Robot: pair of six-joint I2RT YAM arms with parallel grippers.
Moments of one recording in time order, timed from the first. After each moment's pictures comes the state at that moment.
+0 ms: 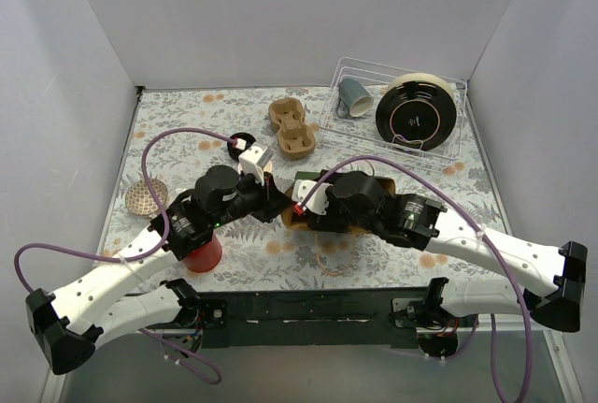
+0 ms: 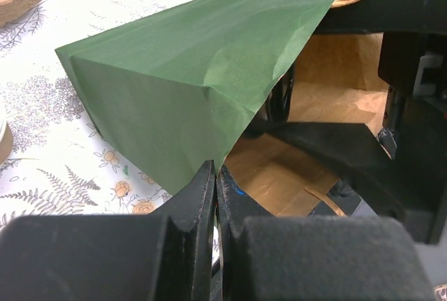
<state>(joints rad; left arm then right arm) -0.83 0.91 0.85 -0.30 0.10 -0.44 1.14 1.12 1.06 -0.58 0.27 -0.54</state>
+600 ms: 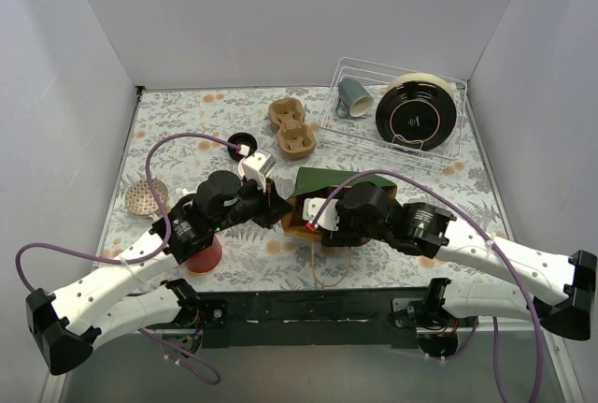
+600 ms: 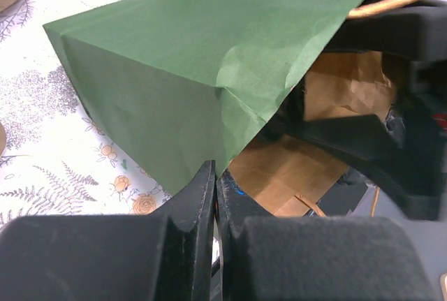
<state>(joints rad) -0.85 0.89 0.81 -0.29 0.10 -0.41 1.13 1.03 0.96 -0.65 0.16 -0.58</state>
